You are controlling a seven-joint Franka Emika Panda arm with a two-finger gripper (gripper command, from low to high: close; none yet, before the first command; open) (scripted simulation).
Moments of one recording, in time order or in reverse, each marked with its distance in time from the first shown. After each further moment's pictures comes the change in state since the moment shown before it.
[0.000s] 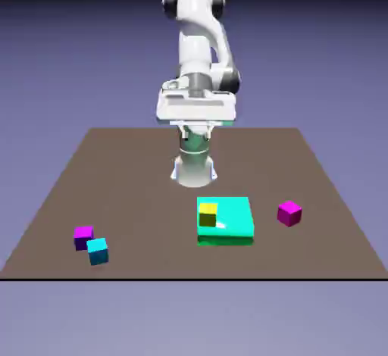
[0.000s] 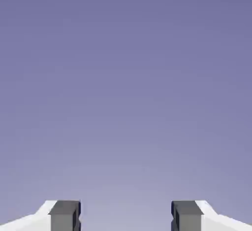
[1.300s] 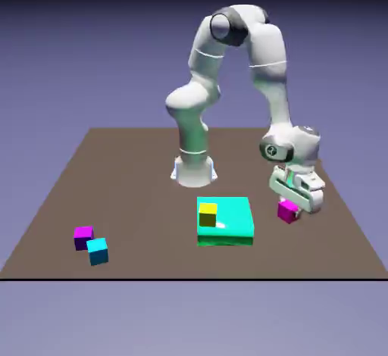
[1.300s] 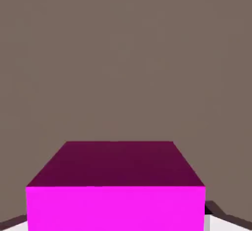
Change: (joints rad) arm 0.884 0.752 -0.070 0.200 -0.247 -0.250 -0.944
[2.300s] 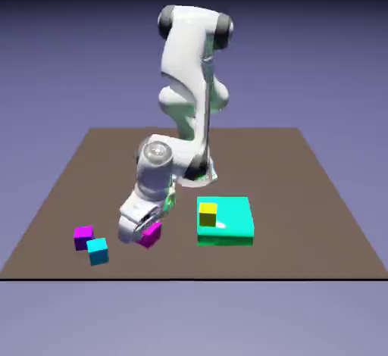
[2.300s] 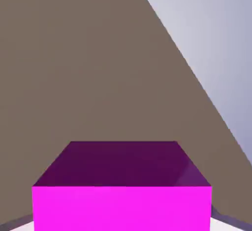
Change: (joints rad) arm -0.776 0.130 -0.463 0.335 0.255 -0.352 -0.068
